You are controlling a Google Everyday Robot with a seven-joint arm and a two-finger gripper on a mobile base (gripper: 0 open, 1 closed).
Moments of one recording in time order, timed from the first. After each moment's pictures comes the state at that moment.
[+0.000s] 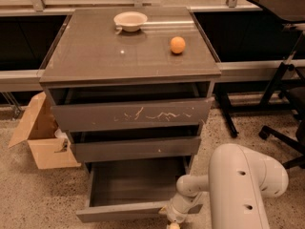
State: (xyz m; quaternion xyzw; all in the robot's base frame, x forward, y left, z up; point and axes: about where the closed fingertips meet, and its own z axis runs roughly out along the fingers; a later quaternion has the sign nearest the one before) arm 0.393 -0.069 0.178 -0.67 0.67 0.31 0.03
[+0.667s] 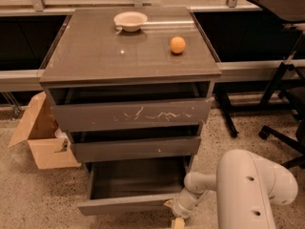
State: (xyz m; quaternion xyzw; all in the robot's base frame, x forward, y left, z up) arm 0.416 -0.087 0.176 -0.66 0.69 0.31 0.05
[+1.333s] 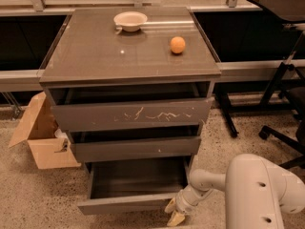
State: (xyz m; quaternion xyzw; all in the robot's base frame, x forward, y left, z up) arm 0.440 -0.100 0.185 -0.65 0.68 0.31 0.10
